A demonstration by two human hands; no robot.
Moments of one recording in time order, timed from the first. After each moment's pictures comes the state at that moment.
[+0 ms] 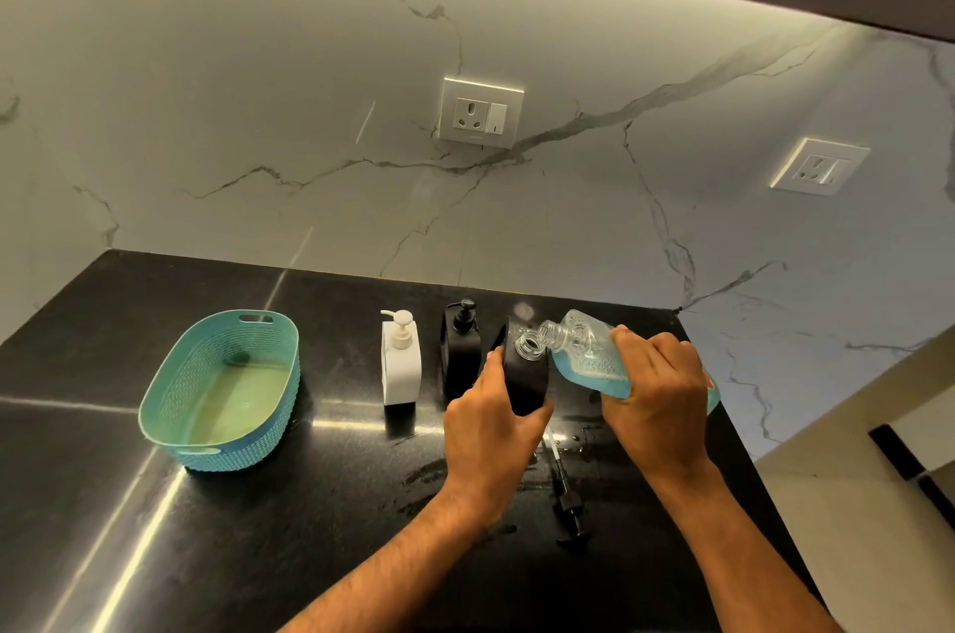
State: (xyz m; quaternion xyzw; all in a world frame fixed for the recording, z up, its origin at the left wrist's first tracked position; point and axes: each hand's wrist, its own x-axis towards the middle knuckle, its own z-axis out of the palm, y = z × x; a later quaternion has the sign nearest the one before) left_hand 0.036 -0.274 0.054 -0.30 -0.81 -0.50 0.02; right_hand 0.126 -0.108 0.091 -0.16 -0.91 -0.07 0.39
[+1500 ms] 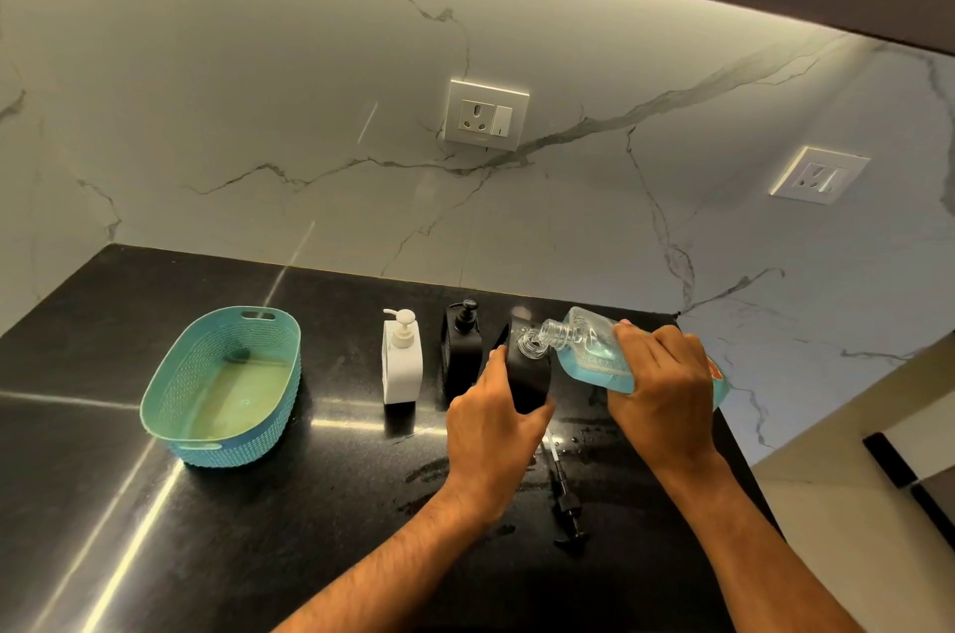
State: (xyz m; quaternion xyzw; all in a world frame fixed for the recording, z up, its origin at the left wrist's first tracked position) left_hand 0.036 -0.273 0.057 -0.30 -0.80 -0.51 0.04; right_hand 0.125 -0.097 0.097 -0.15 -0.92 -0.08 0.36
